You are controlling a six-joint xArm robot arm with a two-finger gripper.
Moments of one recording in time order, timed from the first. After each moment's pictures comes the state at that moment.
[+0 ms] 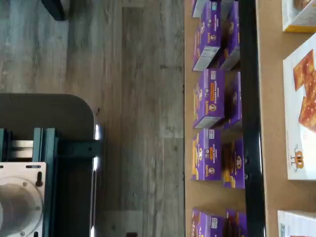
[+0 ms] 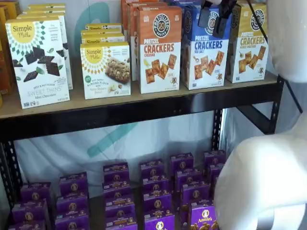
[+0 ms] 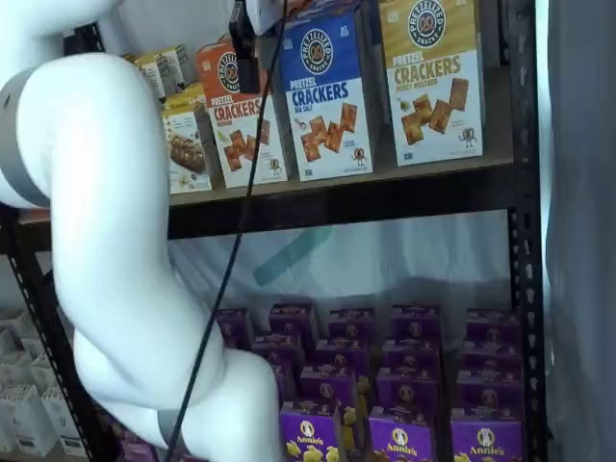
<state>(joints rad) -0.15 -0.46 -1.50 0.22 1.92 -1.63</state>
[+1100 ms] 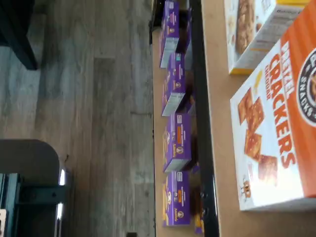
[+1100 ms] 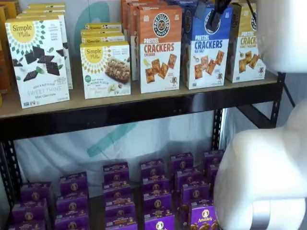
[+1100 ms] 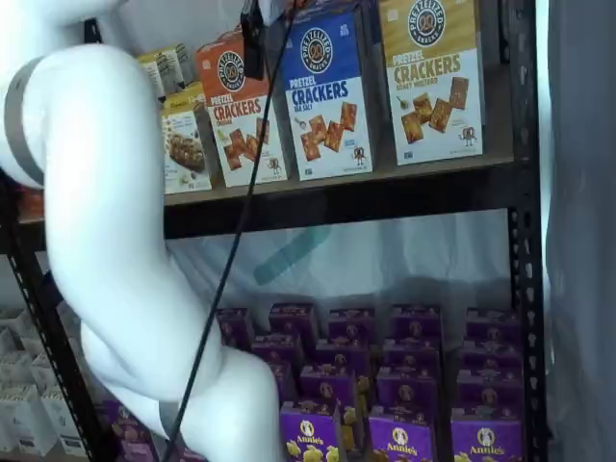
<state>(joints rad) -0.27 -0.40 -1.54 0.41 1.87 -1.68</state>
